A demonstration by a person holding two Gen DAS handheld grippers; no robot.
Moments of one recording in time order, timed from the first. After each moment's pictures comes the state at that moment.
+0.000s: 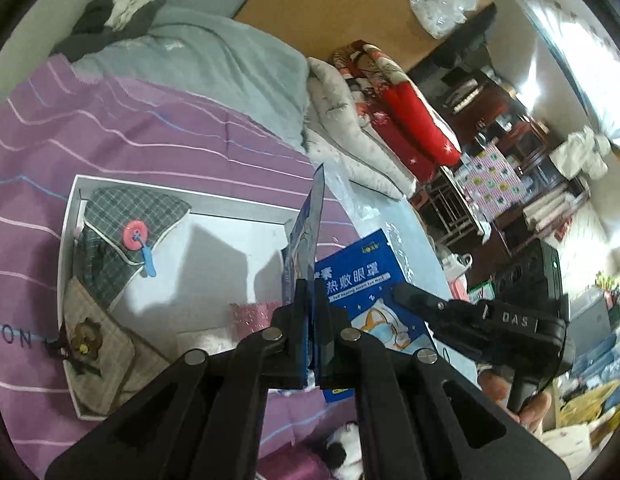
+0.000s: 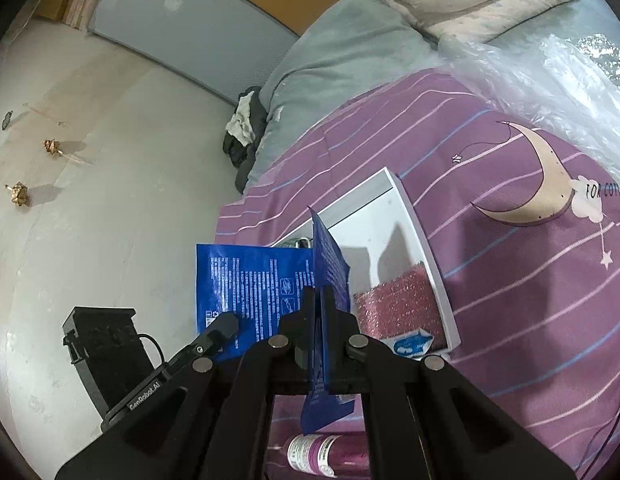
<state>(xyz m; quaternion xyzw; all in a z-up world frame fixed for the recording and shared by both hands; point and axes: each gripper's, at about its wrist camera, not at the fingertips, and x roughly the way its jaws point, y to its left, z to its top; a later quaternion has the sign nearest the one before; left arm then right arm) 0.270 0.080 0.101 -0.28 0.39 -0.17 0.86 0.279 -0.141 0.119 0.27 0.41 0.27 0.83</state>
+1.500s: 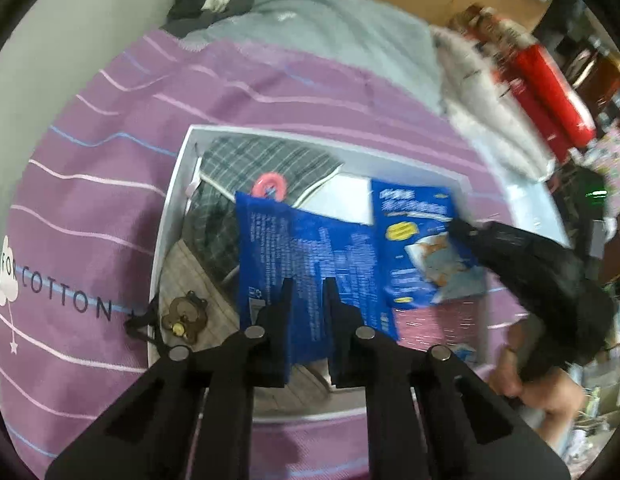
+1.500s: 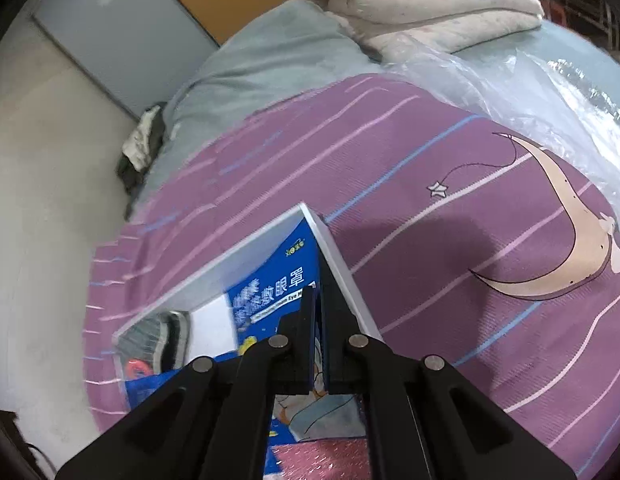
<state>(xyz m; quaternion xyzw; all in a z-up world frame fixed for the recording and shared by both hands) 0.280 0.072 0.045 -0.17 0.49 0.06 0.85 0.369 -0.086 0.050 0.19 0.40 0.10 0.89</state>
